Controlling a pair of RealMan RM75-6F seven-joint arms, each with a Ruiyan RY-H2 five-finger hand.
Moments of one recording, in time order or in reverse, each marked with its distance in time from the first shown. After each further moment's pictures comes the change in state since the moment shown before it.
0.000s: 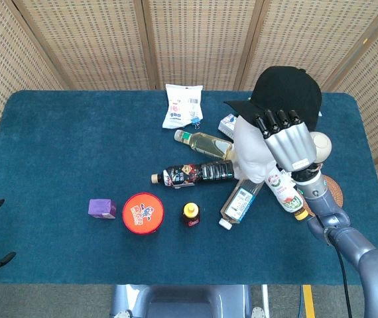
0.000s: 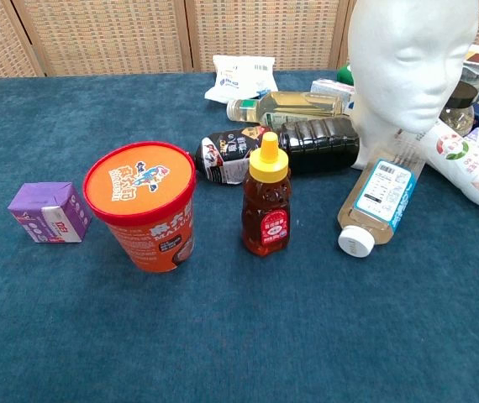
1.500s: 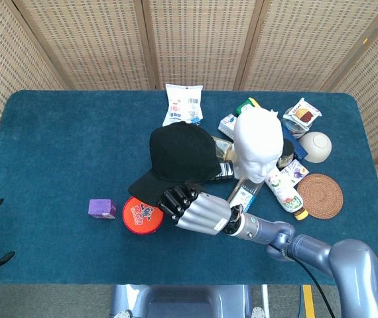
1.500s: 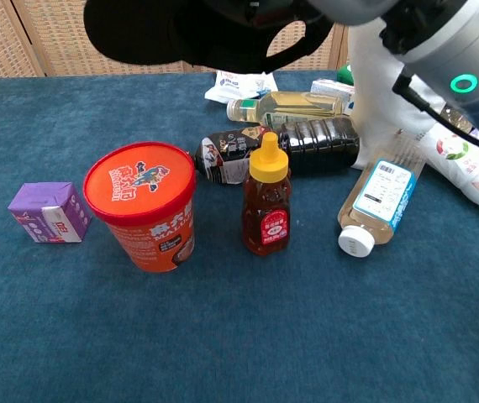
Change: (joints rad) left arm -0.011 0.018 -0.003 0.002 -0.017 -0.015 -0.040; right arm 0.141 -0.142 -0.101 -0.295 -0.371 -0.053 -0.247
